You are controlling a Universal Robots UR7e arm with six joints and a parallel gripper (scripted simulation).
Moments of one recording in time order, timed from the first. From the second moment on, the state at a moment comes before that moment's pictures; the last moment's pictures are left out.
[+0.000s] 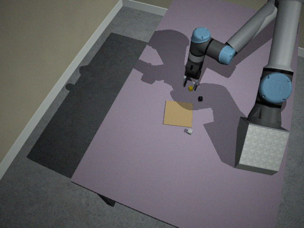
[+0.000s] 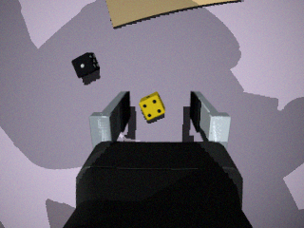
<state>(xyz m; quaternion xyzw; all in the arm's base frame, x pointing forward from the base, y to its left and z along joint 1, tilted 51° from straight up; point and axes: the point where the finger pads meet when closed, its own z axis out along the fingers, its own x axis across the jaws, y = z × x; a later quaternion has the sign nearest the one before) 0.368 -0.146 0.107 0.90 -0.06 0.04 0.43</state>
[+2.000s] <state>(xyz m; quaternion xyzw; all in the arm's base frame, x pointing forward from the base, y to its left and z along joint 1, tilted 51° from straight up) 0.363 -0.152 0.096 0.90 -0.06 0.04 0.43</state>
